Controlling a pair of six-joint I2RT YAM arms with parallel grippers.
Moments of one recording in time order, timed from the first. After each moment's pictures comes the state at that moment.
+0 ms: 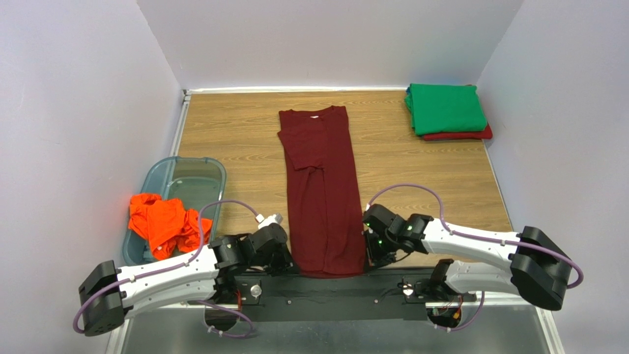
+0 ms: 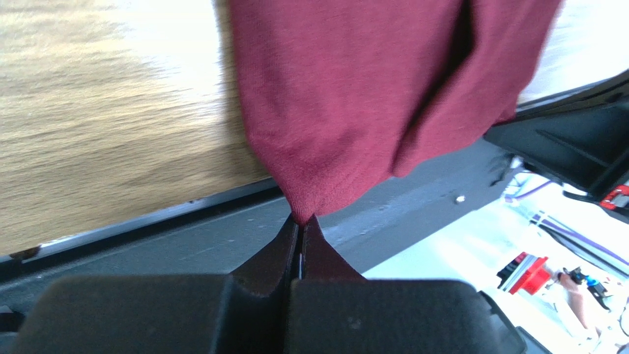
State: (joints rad) left arm -1.11 0.74 0.30 -0.49 0.04 -1.34; right arm 0.97 1.17 0.50 -0.55 -0.20 0.85
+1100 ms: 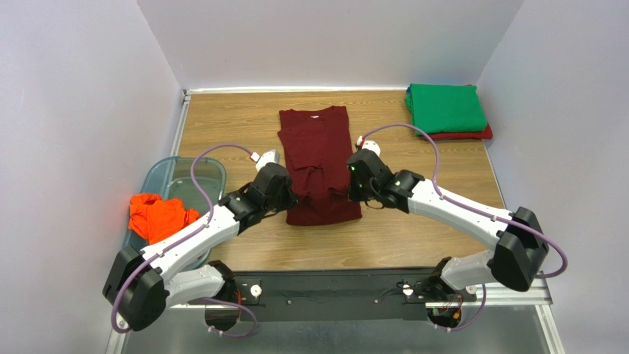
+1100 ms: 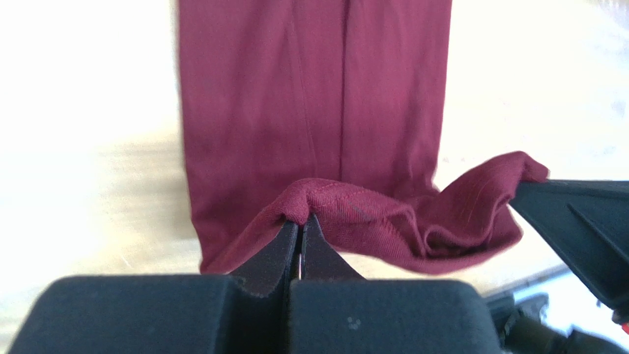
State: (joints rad) left arm -0.73 1.07 0.69 -0.36 -0.17 -0.90; right arm 0.85 1.36 0.99 -0.49 0.25 0.67
